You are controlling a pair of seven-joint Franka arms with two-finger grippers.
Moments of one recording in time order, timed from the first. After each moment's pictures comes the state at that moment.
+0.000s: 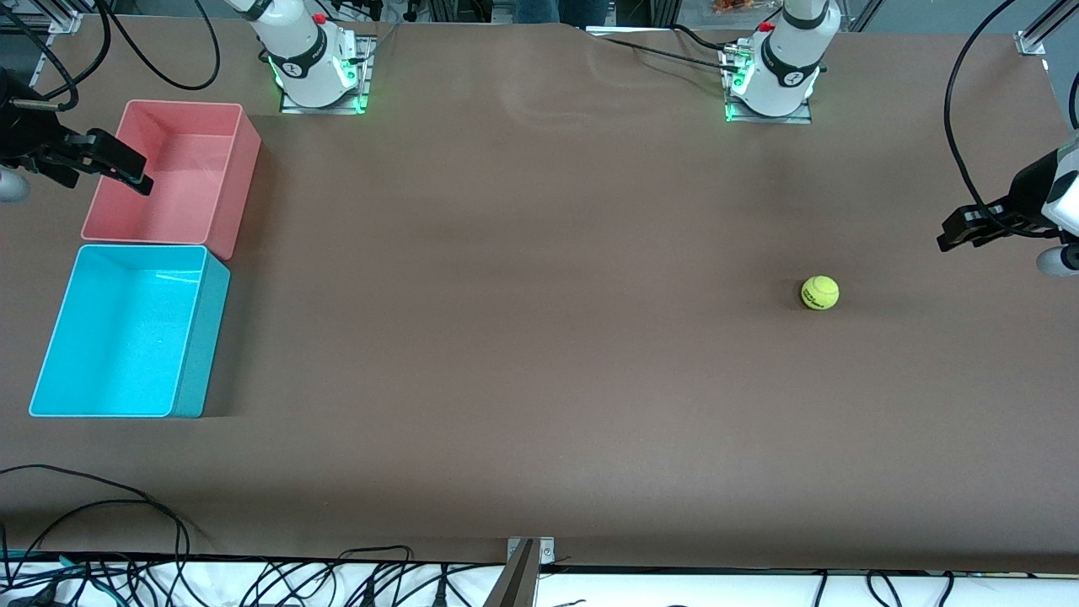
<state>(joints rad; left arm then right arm) 0.03 0.07 0.03 -1.60 -0.01 1.61 -0.12 0.07 -0.02 -0.03 -1.56 0.01 1.53 0.13</state>
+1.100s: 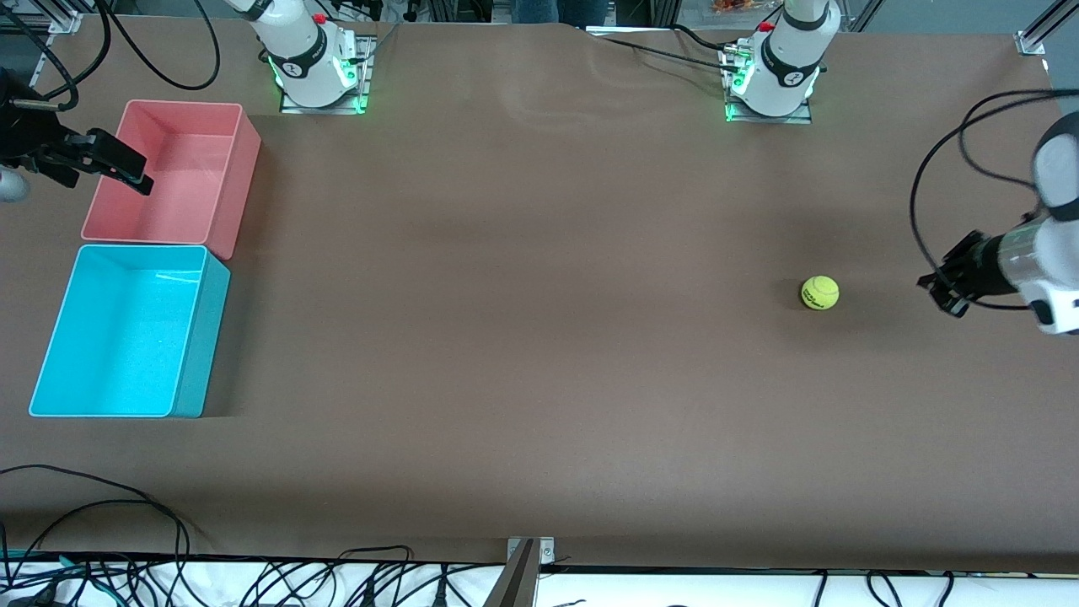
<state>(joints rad) 0.09 0.27 0.03 -1.69 -0.01 1.76 -1.05 0.07 -0.02 -0.03 -1.56 0.01 1.52 0.13</state>
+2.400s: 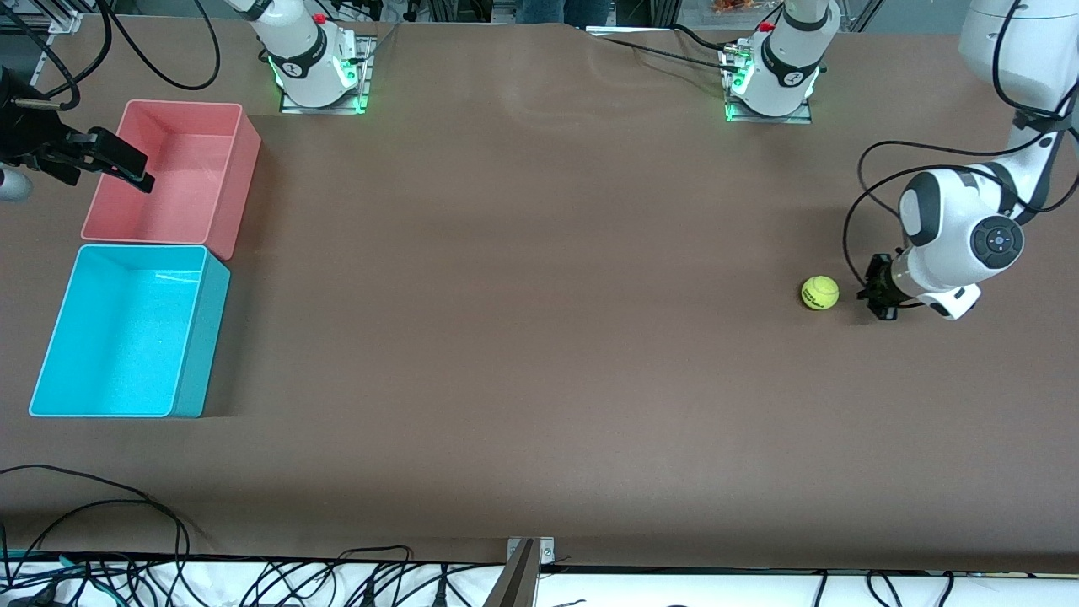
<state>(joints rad) 0.19 0.38 0.04 -2.20 0.14 2.47 -1.45 0.07 -0.02 -0.03 -1.56 0.01 1.51 0.13</state>
